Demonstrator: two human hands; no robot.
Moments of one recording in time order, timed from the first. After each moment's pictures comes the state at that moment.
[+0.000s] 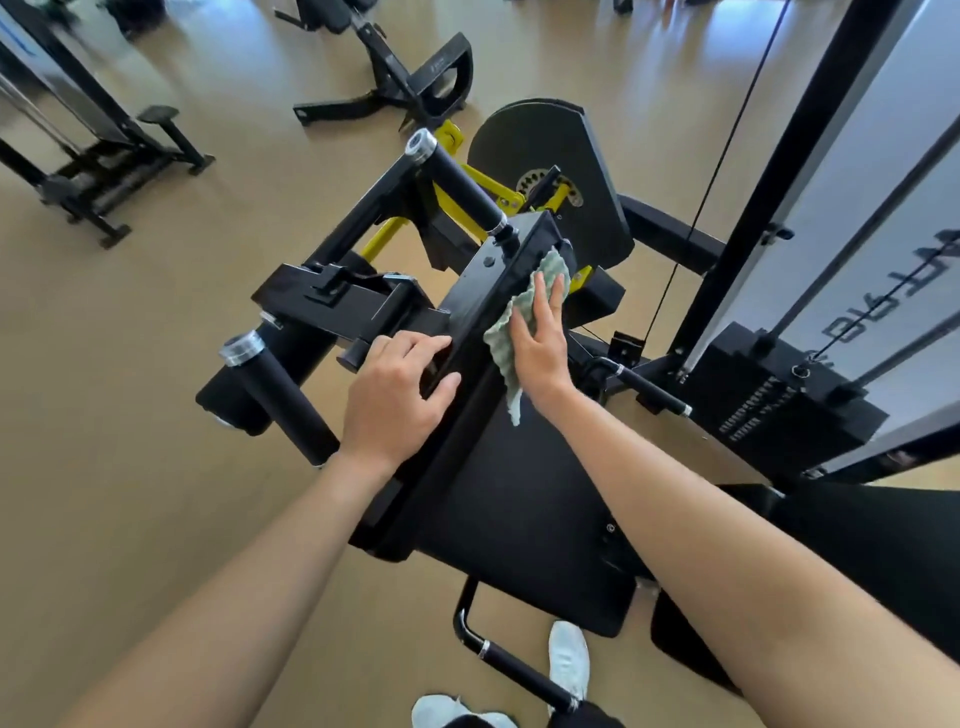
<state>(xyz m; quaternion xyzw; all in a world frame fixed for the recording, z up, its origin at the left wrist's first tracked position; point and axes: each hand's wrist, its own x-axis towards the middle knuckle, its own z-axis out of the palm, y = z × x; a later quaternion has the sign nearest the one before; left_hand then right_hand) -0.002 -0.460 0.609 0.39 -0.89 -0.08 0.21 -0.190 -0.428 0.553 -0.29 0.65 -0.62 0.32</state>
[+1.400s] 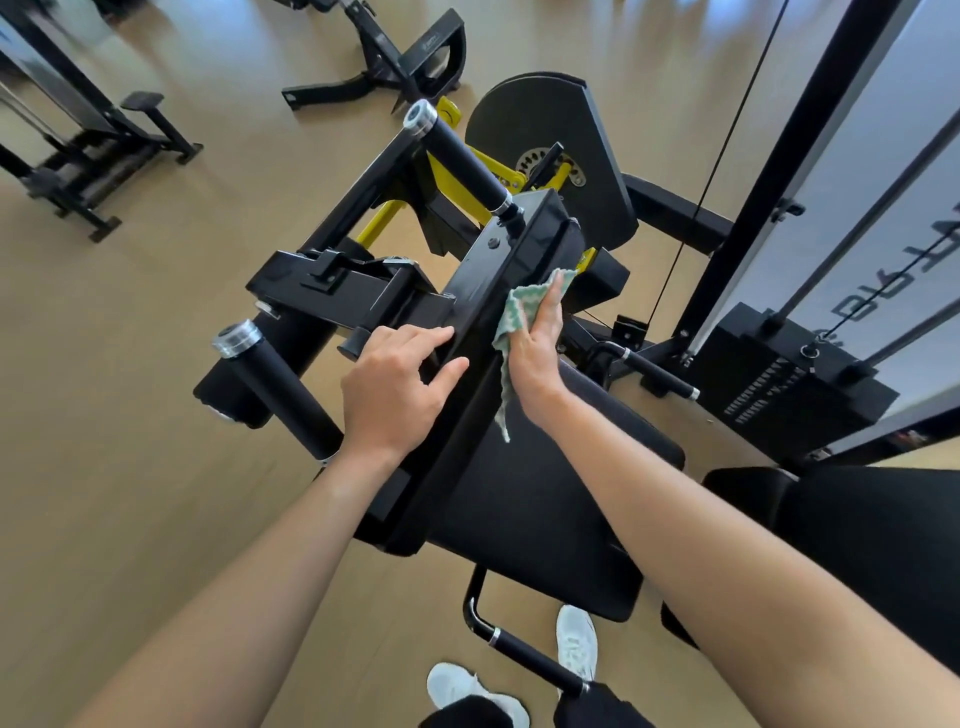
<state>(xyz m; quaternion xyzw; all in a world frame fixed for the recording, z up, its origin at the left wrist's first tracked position) 0.001 -0.460 0.610 0.42 -0.88 -0.08 0.23 -0.160 -0.434 0.539 -0.21 0.64 -0.64 0.36</state>
